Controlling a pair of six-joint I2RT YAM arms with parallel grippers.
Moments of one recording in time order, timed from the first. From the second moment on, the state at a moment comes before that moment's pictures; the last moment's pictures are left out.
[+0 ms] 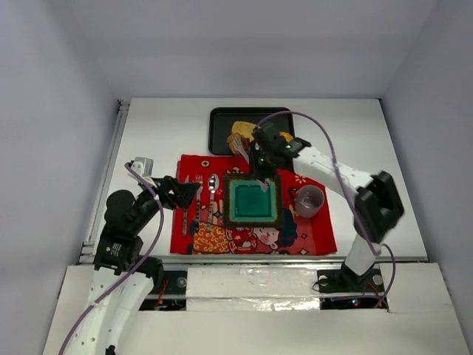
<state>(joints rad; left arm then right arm) -0.23 0.41 0.59 -0.30 0.33 -0.46 0.69 1.83 1.48 -0.64 0.00 0.54</state>
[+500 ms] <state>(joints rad) -0.23 0.46 0.59 -0.30 0.32 -0.46 0.87 1.11 0.80 -0.55 -0.13 0.73</state>
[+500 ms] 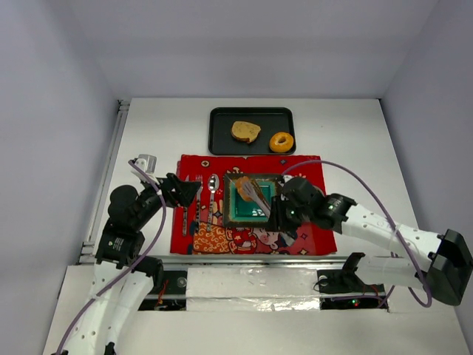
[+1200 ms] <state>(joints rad) -0.23 0.47 0.59 -0.29 0.34 -0.46 0.88 1.24 0.92 -0.46 0.01 0.73</state>
